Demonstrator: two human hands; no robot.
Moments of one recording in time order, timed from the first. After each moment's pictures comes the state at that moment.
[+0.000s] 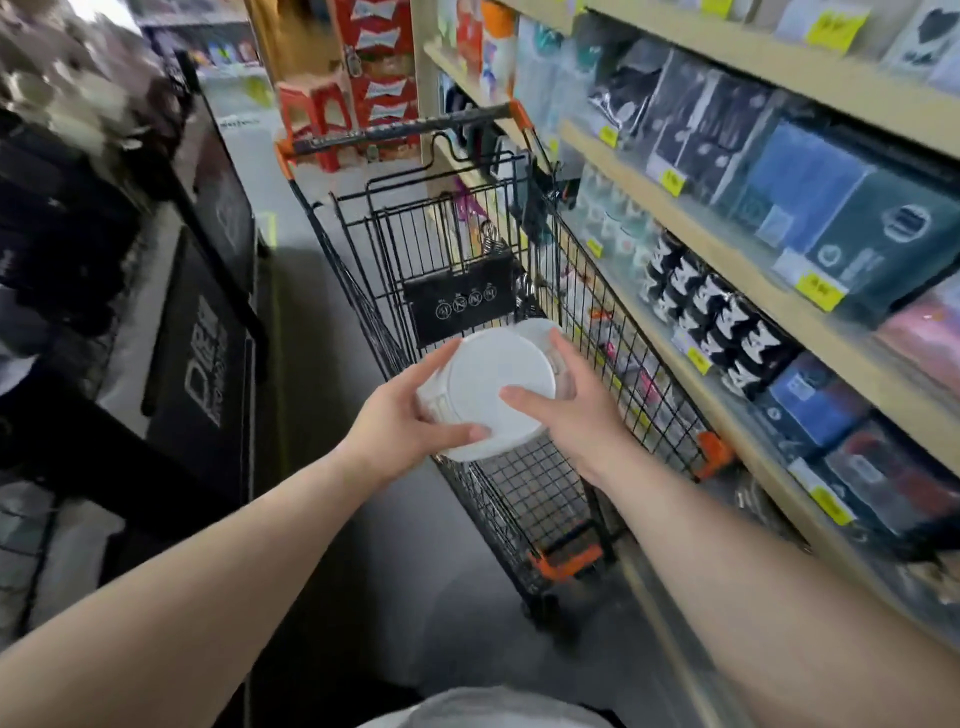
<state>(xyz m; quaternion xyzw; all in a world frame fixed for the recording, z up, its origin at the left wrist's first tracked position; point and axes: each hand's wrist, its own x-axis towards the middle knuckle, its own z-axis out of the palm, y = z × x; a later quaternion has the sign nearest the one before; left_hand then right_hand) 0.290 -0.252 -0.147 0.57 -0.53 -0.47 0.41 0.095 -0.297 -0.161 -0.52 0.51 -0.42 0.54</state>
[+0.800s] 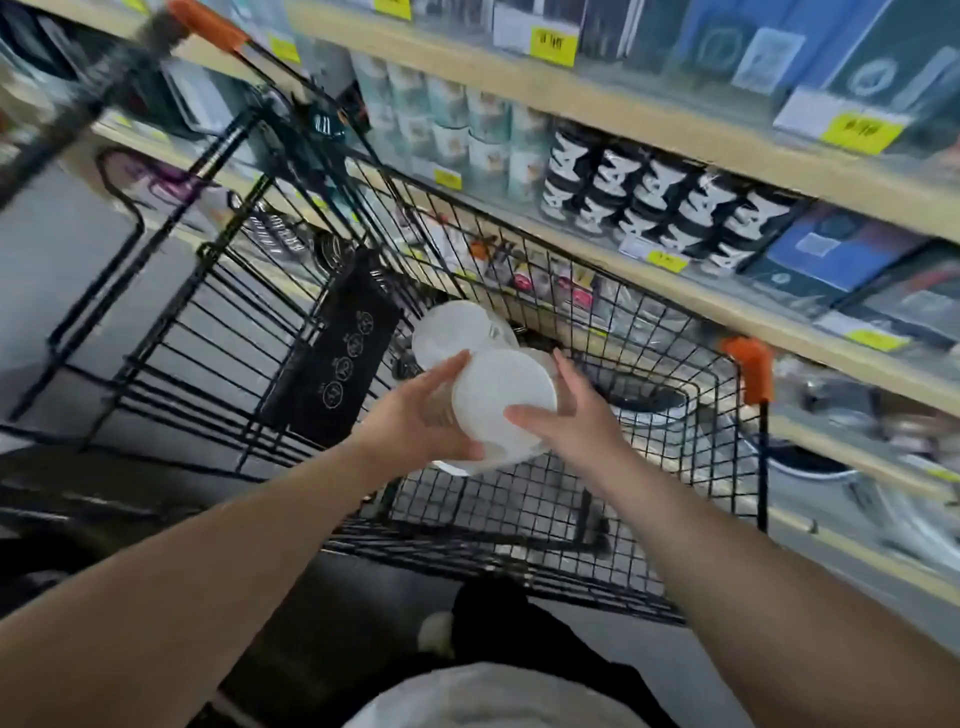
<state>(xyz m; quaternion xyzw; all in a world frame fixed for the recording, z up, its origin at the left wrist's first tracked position) 0.328 -0.599 -0.248 0.43 -0.69 -0.58 -0.01 0.160 -0.476 -0.268 -0.20 0.75 -0.44 0.45</state>
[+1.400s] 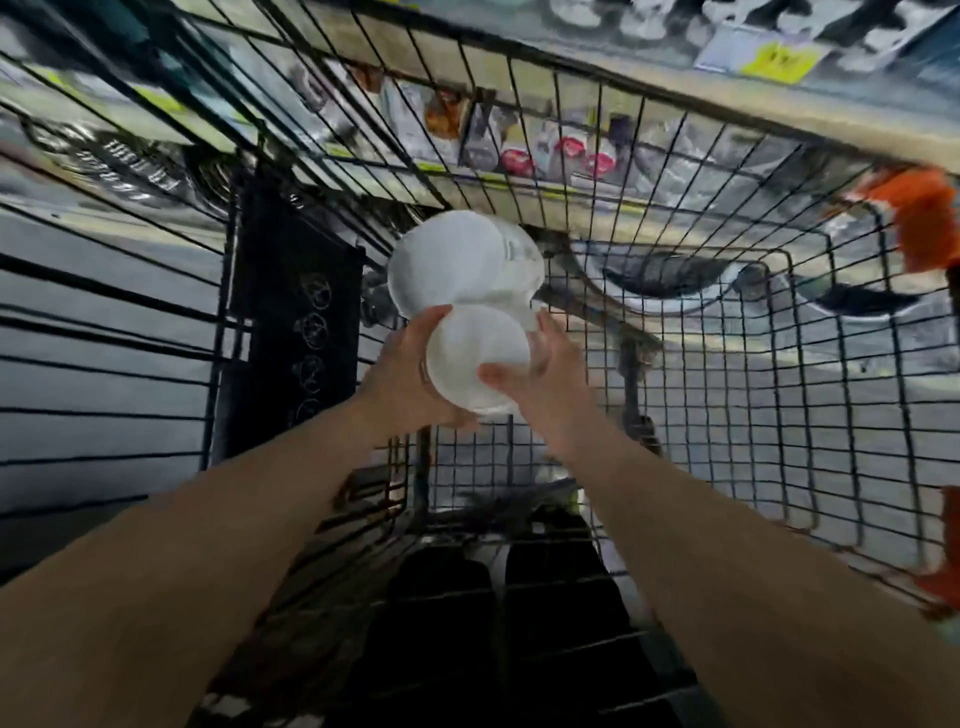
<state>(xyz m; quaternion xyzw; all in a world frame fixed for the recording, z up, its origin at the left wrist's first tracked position) 0.306 -0.727 -0.442 0.32 -0.81 -0.48 -0.12 0.204 -0.592 -0.432 -0.07 0.82 -0.44 0.38</state>
